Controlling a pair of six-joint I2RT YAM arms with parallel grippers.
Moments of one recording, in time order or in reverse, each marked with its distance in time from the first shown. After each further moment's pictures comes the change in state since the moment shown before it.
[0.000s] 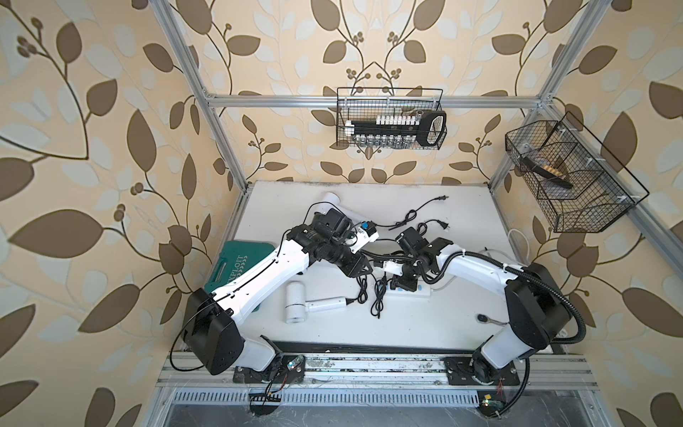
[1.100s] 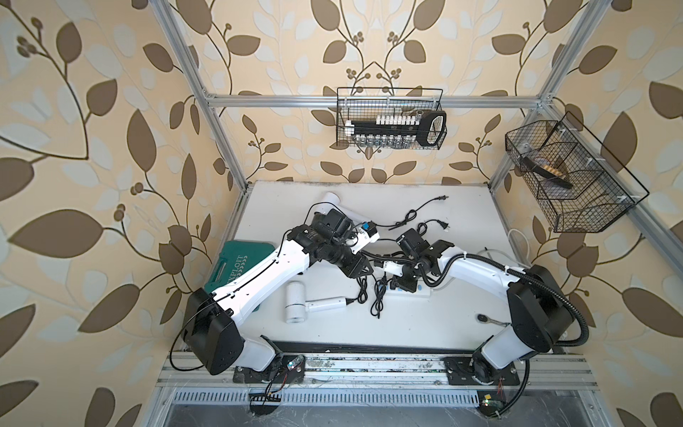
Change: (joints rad) left arm -0.006 0.000 0.000 0.000 0.000 0.000; right arm 0.005 -0.022 -0.040 0.049 0.014 0.042
